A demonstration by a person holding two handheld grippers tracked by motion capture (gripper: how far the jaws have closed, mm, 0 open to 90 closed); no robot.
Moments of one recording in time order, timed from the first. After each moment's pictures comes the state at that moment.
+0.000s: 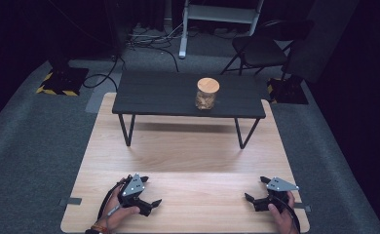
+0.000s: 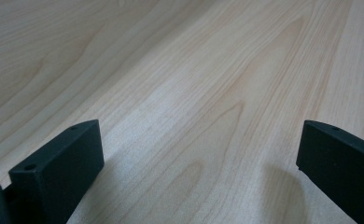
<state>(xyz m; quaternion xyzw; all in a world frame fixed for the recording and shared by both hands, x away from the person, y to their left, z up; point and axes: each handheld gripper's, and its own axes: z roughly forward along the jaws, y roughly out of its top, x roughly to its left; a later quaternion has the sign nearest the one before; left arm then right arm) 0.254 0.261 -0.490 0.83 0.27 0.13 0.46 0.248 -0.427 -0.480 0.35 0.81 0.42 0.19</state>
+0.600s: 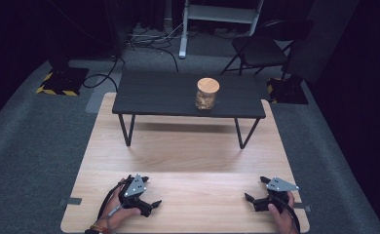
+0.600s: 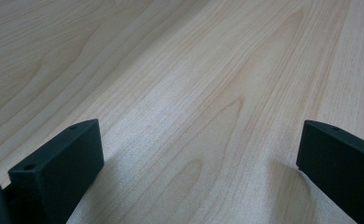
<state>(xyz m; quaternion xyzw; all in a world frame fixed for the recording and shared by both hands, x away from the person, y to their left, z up) 0.254 0.260 -0.489 0.84 0.27 0.13 0.46 0.248 -0.426 -0.480 0.35 0.81 0.42 0.19</state>
